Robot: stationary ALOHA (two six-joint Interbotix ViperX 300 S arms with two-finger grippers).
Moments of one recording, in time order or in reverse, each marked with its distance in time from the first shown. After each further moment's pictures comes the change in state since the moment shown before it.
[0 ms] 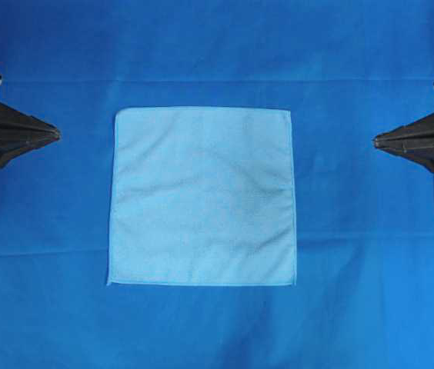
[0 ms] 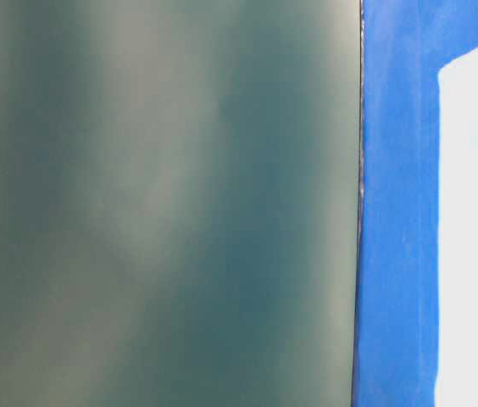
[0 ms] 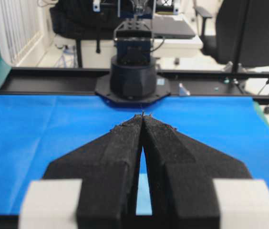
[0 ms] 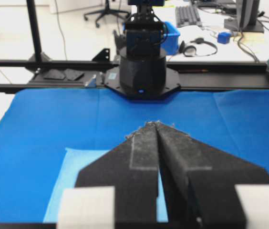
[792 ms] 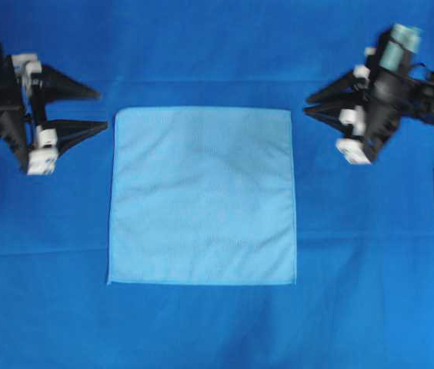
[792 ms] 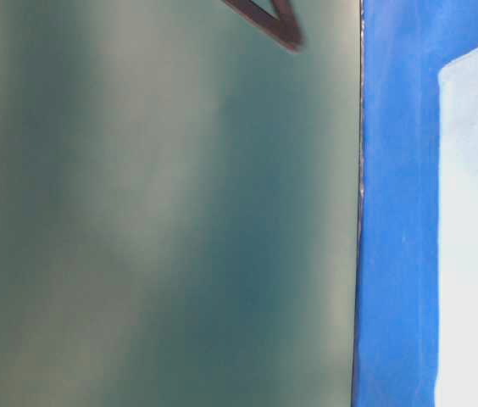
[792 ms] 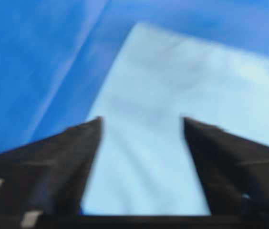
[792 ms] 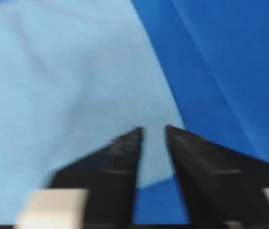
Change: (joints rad) left arm 0.267 0.376 0.021 -0.038 0.100 -0.081; right arm -0.307 0.594 -0.176 0.057 0.225 0.055
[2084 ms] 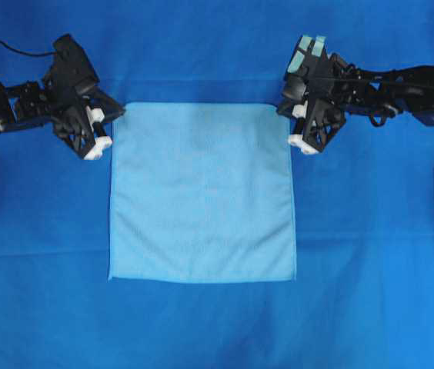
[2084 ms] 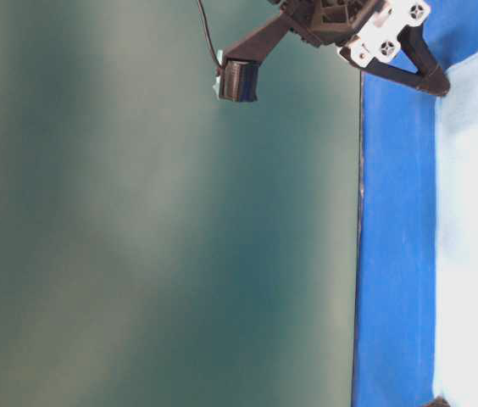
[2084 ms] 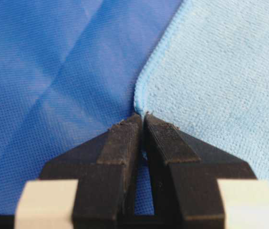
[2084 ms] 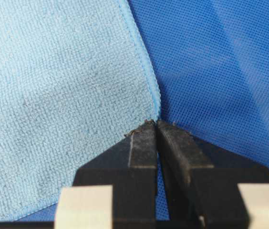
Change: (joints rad) left arm 0.132 0.604 -0.072 0.003 -0.172 0.017; right arm -0.086 0.462 -0.140 -0.078 -0.021 -0.006
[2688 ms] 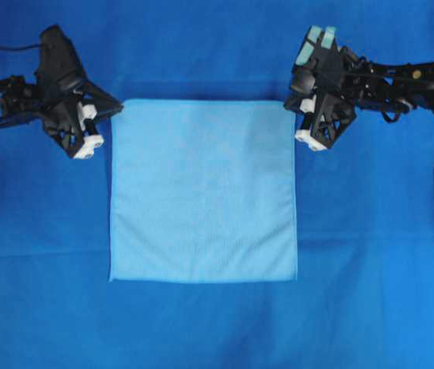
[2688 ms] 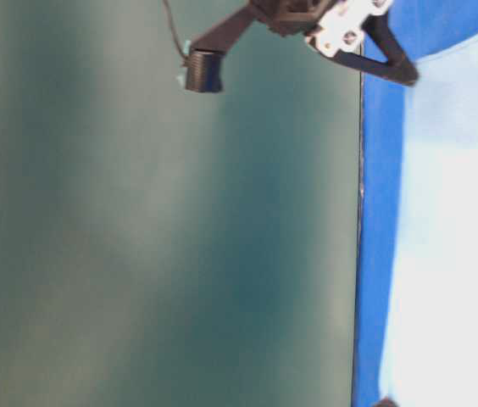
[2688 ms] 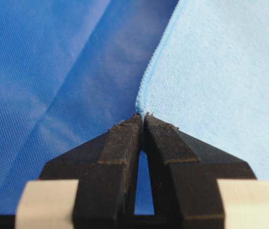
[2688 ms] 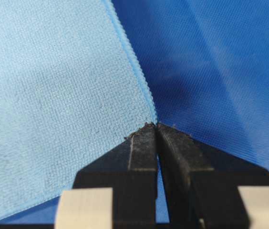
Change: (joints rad) left arm -0.028 -0.244 0.011 0.002 0.137 0.017; right arm 0.000 -0.141 0.005 0.000 0.101 0.005
